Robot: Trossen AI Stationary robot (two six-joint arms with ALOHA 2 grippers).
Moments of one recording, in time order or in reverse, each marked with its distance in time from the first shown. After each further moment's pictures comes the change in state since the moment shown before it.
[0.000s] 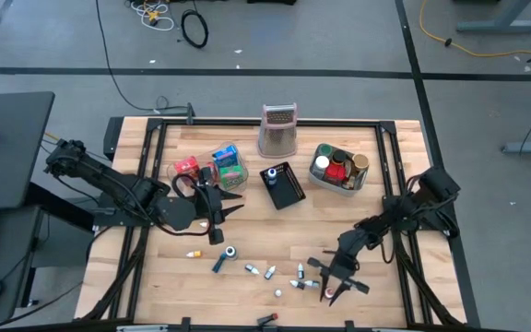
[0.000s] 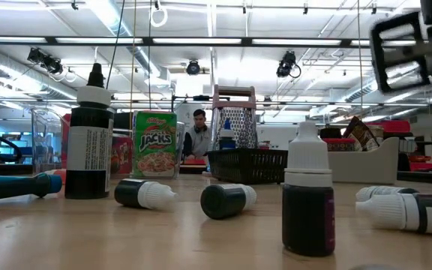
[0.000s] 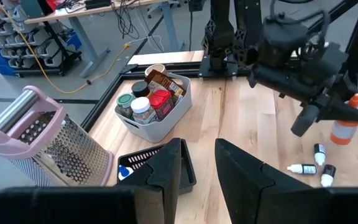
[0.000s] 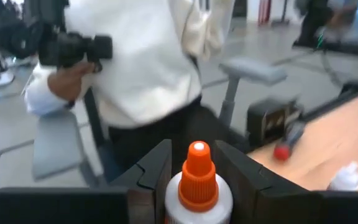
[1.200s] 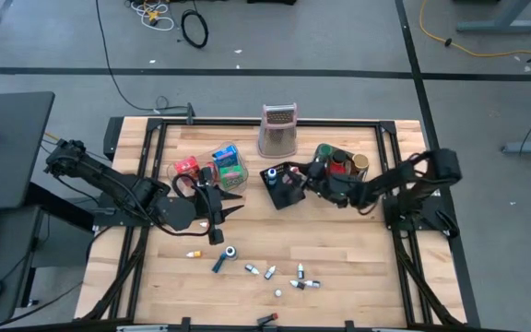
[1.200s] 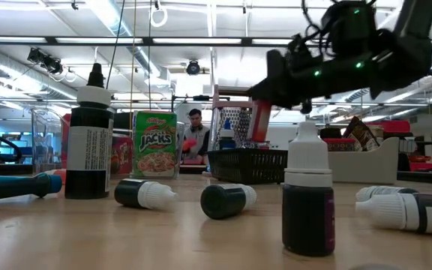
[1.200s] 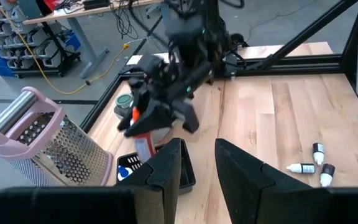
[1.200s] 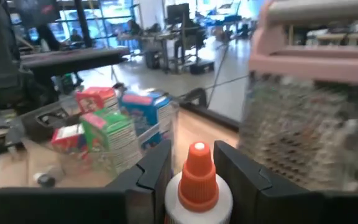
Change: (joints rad) left arm 0.000 0.000 0.000 0.002 0.005 0.005; right arm -0.545 -0.116 0.021 0.003 1.136 0.126
